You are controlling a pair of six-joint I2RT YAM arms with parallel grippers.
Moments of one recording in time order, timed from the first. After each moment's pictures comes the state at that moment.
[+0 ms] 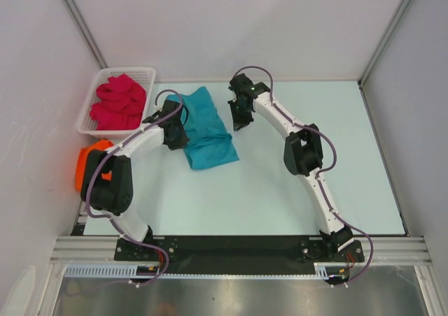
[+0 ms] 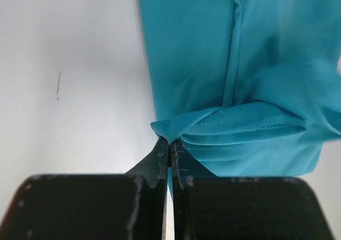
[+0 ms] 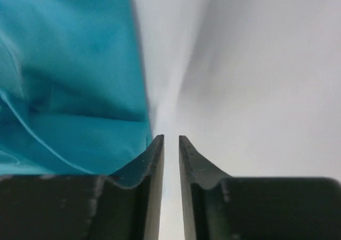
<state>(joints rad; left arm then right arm) -0.28 1.67 1.16 -0.54 -0.12 -0.62 0.54 2.52 2.41 -1.01 -0.11 0.31</state>
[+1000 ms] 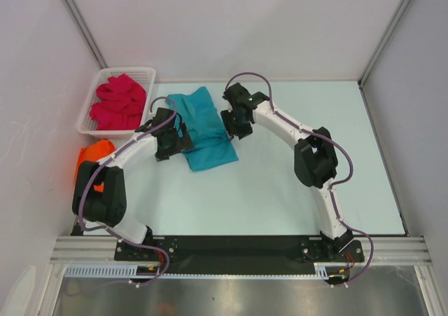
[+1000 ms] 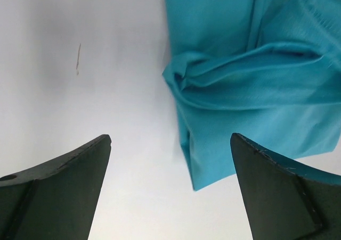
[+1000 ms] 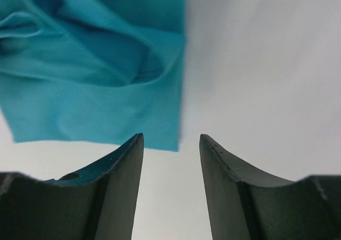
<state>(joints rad) -0.25 1.58 1.06 -0.53 -0.09 -0.58 0.62 2.22 2.02 -0.89 -0.03 0.29</state>
